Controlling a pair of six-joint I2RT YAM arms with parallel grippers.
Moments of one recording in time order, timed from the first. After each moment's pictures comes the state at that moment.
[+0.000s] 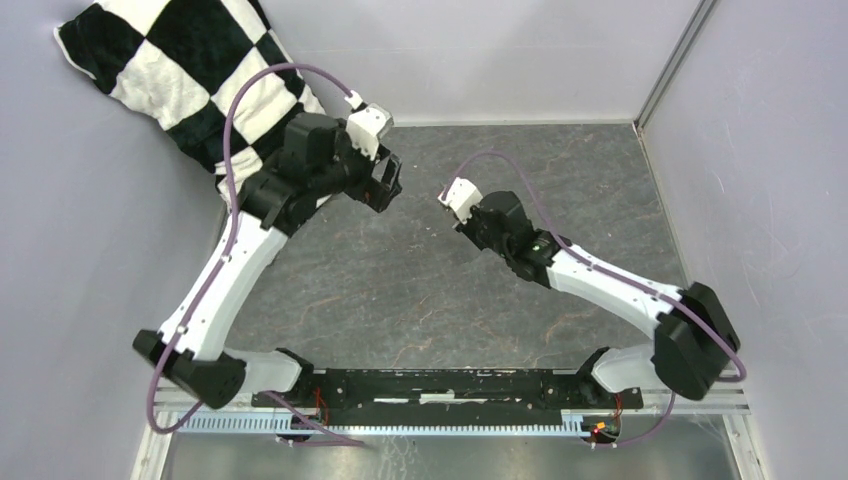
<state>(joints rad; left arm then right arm) -0.50 1.25 1.51 -0.71 0.15 0.17 0.75 1.32 0.92 -0.02 0.12 -0.30</state>
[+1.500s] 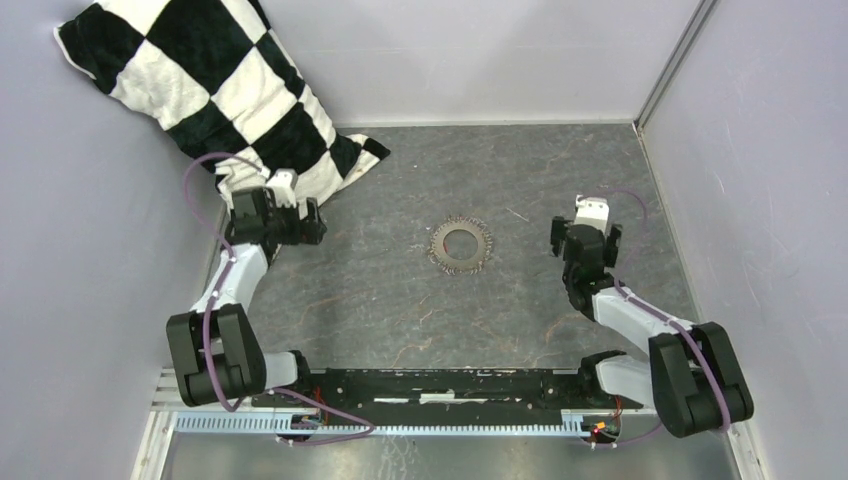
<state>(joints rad) 0.17 1.30 0.84 -0.24 0.35 0.15 0.26 1.16 0.39 0.36 0.53 0.05</state>
